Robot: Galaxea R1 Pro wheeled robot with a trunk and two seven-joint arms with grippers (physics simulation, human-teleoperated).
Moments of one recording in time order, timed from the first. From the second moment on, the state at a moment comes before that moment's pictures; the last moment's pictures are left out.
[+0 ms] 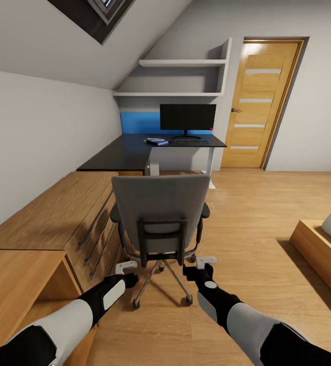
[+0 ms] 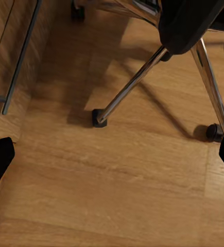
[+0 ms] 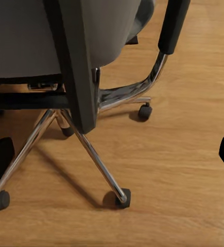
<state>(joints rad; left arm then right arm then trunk) -0.81 -0.04 -0.65 -0.30 0.88 0.21 0.31 -0.81 0.13 0.70 -0.17 -0.59 -0.20 -0.21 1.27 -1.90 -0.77</state>
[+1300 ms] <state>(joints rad) -0.82 -0.12 -0.66 -0.14 0.88 -0.02 0.30 -0.83 0.14 0.70 -0.09 -0.59 -0.25 -0.18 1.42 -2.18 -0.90</state>
